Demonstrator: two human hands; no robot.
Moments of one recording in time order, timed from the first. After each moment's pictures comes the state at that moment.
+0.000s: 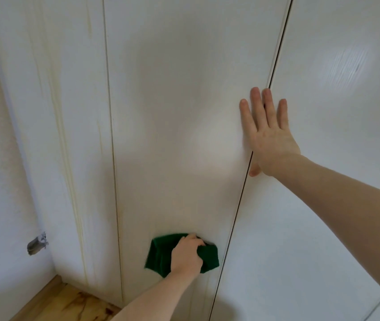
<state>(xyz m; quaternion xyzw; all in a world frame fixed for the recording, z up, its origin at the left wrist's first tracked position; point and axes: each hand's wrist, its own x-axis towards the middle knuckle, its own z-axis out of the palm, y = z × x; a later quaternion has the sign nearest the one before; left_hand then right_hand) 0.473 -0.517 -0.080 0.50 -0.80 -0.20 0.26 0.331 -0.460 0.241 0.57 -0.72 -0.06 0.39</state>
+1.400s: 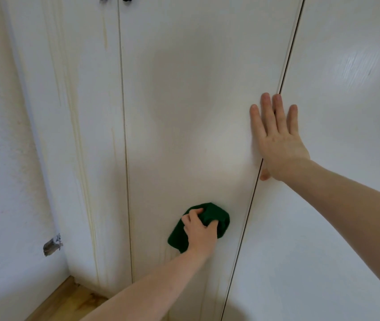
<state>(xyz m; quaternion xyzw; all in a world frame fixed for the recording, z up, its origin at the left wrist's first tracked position) 0.464 -0.519 -0.005 0.51 -0.56 -0.45 0.47 0.338 -0.457 0.243 0.57 -0.73 -0.07 0.37</state>
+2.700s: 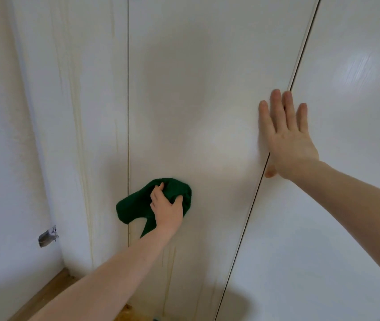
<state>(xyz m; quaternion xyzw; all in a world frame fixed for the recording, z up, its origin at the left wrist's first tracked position) 0.535 -0.575 0.010 0.53 -0.52 -0.38 0.55 0.331 -0.467 0.233 0.55 -0.74 -0.04 0.39</state>
